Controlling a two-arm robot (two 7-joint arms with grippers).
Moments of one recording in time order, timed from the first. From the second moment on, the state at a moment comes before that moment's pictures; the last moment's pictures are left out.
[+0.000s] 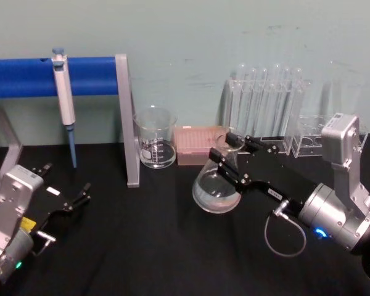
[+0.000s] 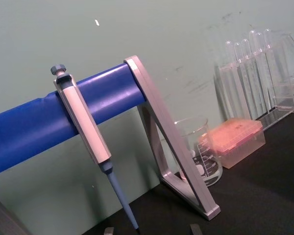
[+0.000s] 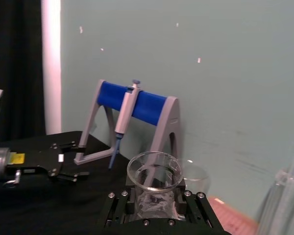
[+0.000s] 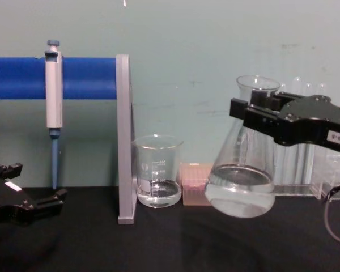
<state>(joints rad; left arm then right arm) -0.20 0.60 0.45 -1.41 -0.25 -0.12 0.03 0.21 0.39 -0.31 -1.61 0.36 -0.06 0.51</state>
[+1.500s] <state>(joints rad) -0.20 0.60 0.45 -1.41 -0.25 -0.12 0.03 0.28 0.41 -0.40 -1.51 0.40 -0.06 0.49</state>
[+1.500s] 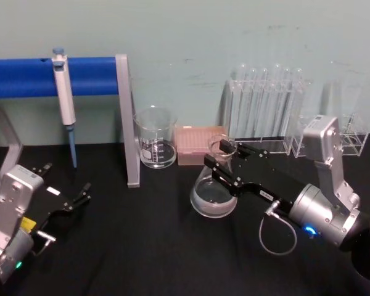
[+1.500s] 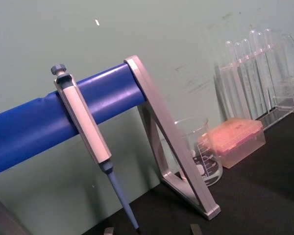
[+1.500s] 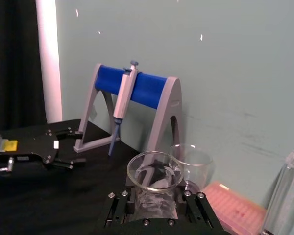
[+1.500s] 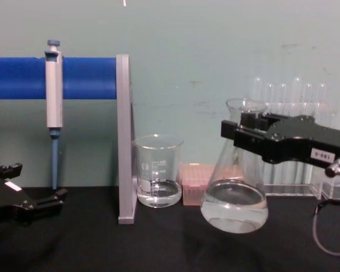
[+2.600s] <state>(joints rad) -0.20 0.60 0.45 -1.41 -0.25 -0.12 0.03 0.38 0.38 -0.44 -1.31 0.38 -0.12 0.57</state>
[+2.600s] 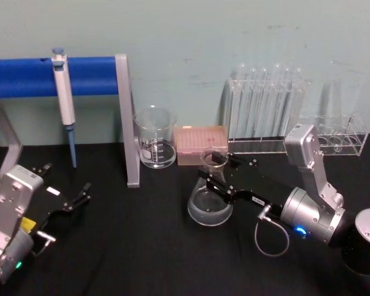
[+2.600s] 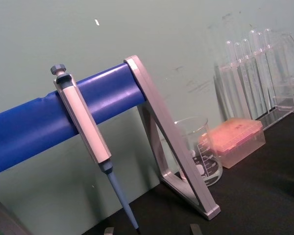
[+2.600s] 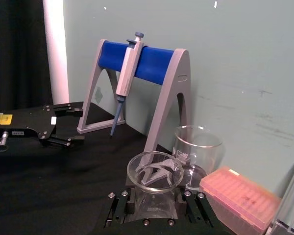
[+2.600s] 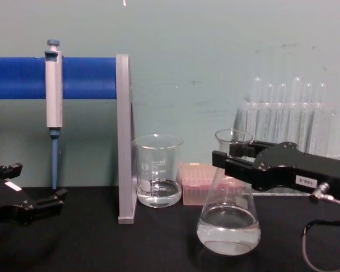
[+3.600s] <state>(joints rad) -0.20 0.60 0.45 -1.41 -0.25 -0.12 0.03 0.43 0.36 -0.50 -1.22 0.39 -0.13 0.65</state>
